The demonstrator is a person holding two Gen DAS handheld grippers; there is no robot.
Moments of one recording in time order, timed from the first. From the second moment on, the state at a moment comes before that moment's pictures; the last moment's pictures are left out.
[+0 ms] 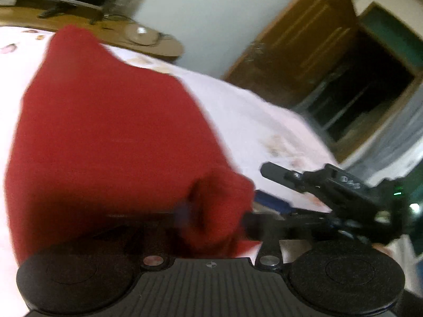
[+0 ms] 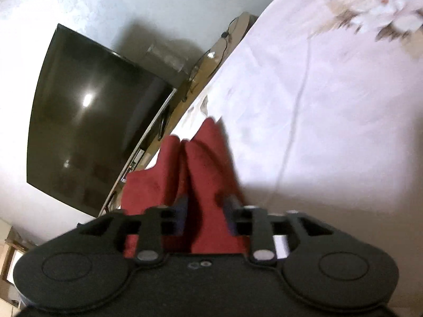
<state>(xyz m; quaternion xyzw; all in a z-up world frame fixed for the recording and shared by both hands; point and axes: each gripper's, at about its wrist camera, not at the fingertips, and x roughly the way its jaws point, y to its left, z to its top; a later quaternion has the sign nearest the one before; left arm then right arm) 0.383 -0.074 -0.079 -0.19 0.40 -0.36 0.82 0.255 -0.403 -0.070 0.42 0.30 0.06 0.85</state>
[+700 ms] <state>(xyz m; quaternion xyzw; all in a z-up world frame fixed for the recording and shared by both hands) 0.373 0.038 -0.087 -0.18 0.38 -0.14 0.90 0.272 -0.356 -0.050 0.38 0.38 0.13 0.83</state>
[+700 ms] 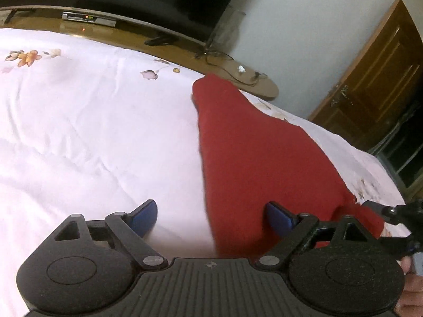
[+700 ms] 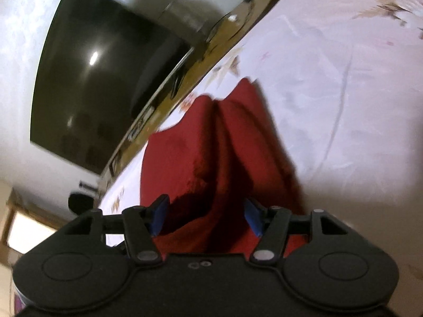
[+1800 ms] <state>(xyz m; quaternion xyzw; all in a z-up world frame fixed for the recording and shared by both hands) 0.338 0.041 -0.085 -0.19 0.38 -0.13 0.90 0.240 -0.317 -0.013 0.20 0.32 0.11 0.92</state>
